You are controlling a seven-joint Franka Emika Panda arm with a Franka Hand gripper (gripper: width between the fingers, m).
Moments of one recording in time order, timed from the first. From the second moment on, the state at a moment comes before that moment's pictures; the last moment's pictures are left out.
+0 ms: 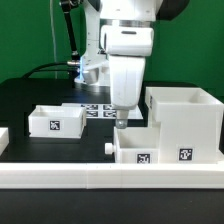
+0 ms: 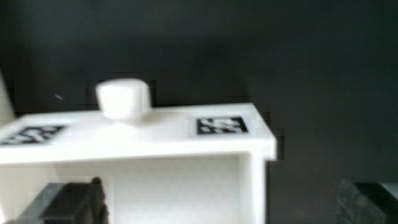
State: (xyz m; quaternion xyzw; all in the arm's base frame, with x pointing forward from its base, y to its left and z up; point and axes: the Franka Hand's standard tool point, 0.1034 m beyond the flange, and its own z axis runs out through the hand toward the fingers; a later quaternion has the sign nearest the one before) arm 0.559 -0.011 0.067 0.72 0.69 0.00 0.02
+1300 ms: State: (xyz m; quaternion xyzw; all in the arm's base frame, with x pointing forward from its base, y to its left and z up) arm 0.549 -0.024 0.010 0.75 0.66 -0.03 -0.01
